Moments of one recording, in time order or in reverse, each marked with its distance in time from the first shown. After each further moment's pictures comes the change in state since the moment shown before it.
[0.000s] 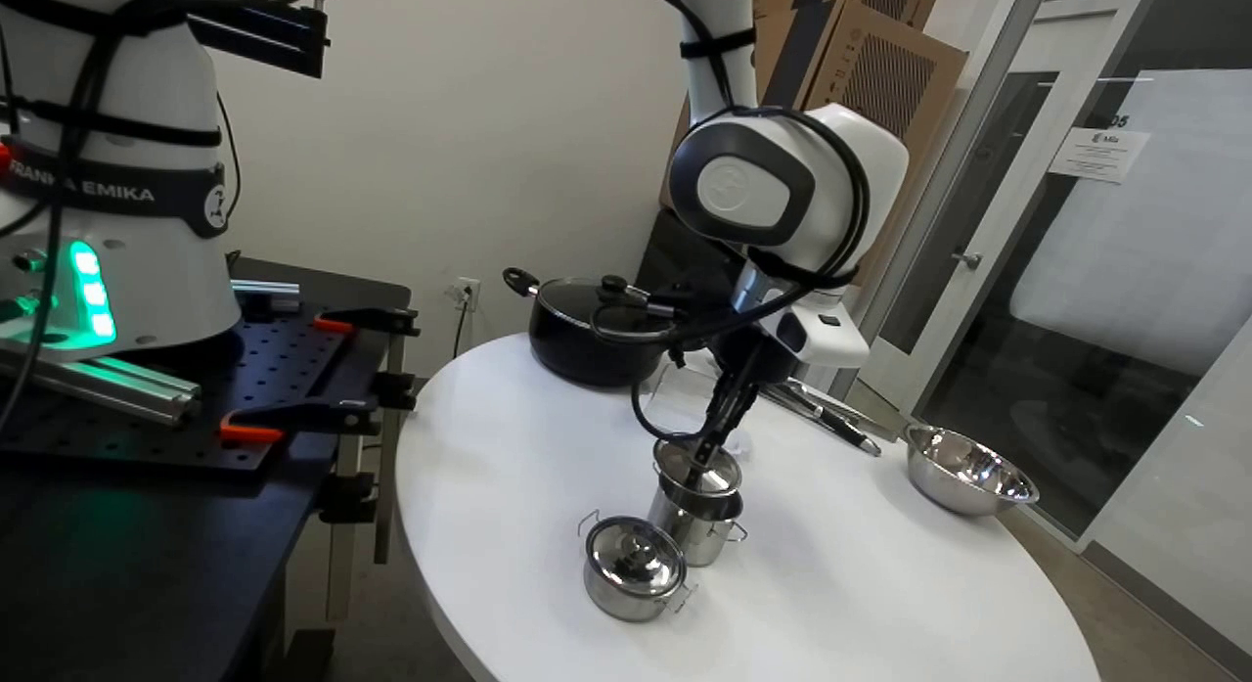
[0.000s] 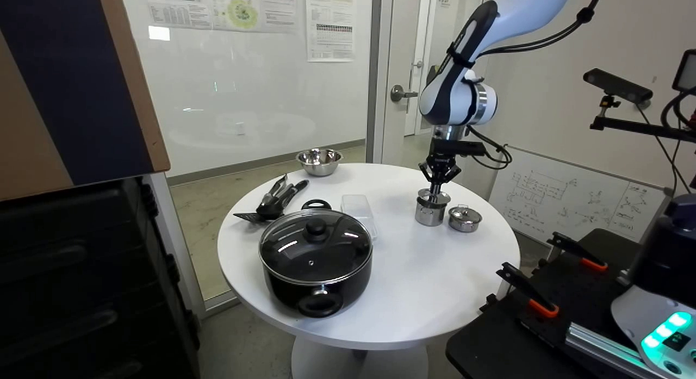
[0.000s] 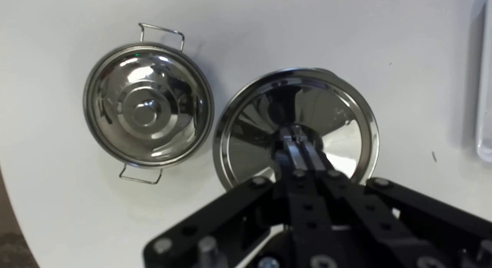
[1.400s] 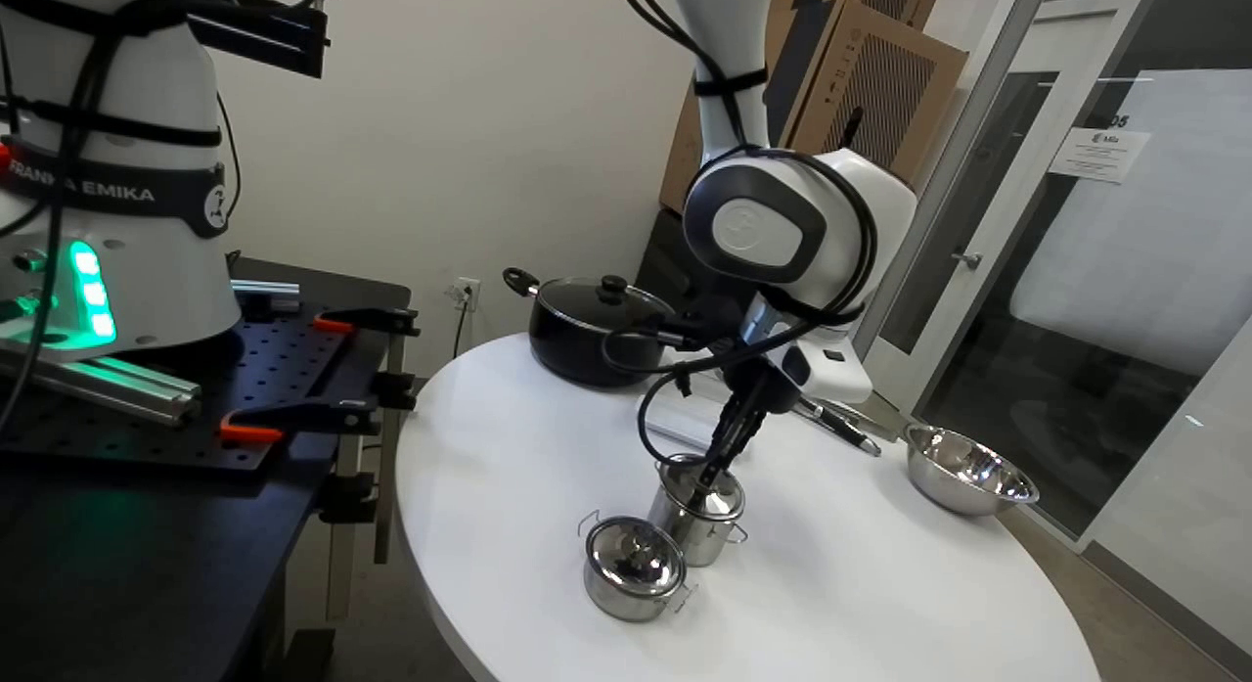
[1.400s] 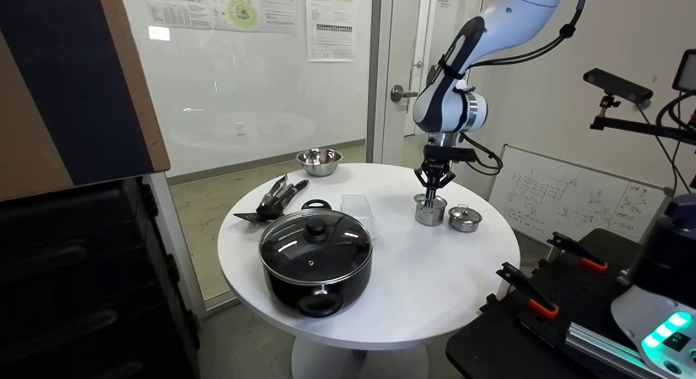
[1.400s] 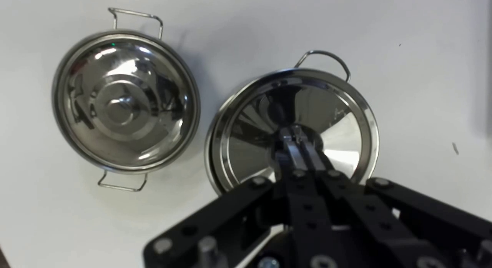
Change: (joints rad) arm 0.002 0.097 -0.001 0.097 0.004 -0.021 0.050
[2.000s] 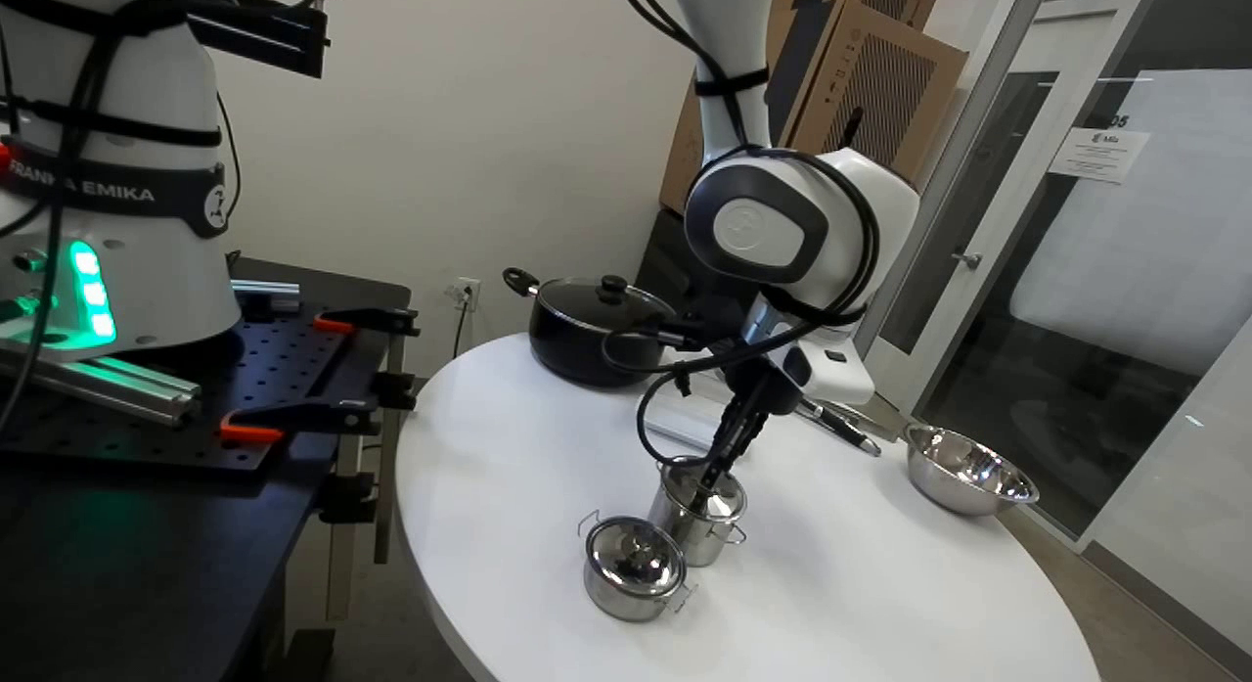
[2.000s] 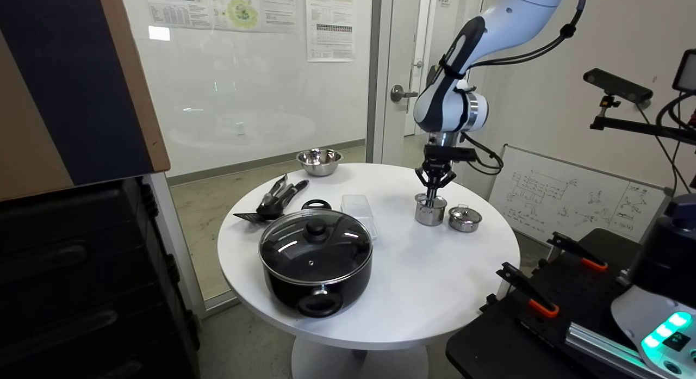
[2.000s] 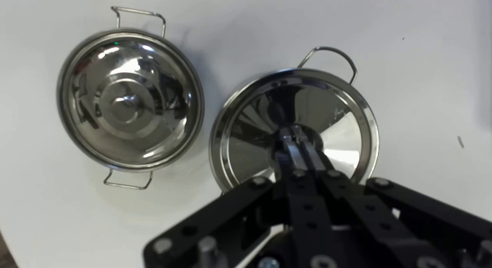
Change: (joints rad) arm 0.000 0.000 -0.006 0.002 0.000 0.000 0.013
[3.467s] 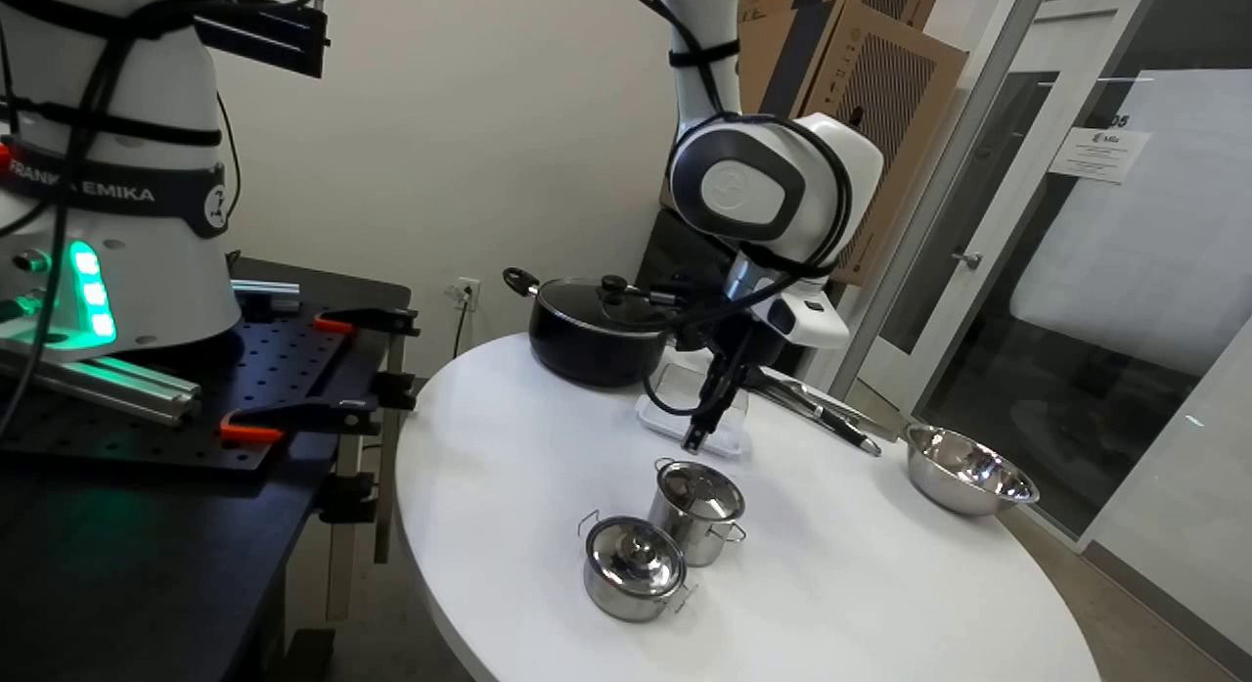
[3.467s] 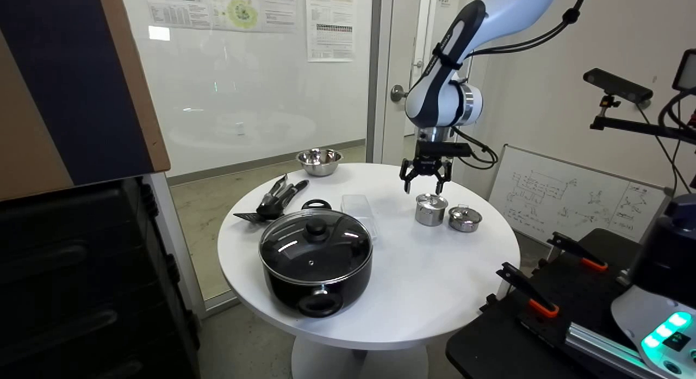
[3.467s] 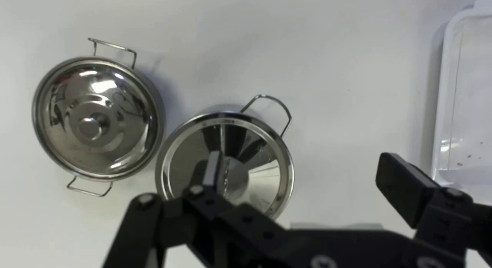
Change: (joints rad) arm 0.094 -0.084 -0.002 -0.076 -0.033 0.000 -0.008
